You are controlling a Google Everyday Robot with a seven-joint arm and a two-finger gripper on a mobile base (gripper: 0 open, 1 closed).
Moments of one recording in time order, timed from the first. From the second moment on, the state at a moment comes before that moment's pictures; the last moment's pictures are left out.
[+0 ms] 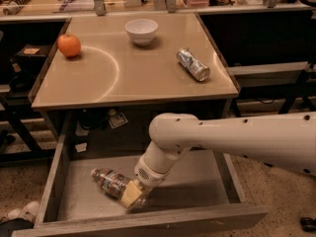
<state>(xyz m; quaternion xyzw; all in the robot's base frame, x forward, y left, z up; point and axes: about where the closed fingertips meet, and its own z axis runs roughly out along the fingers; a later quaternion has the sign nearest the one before) 0.396 0.059 0.602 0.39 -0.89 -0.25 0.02</state>
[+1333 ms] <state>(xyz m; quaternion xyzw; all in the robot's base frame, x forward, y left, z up) 0.395 0.059 0.602 0.39 -0.89 -0.25 0.02</state>
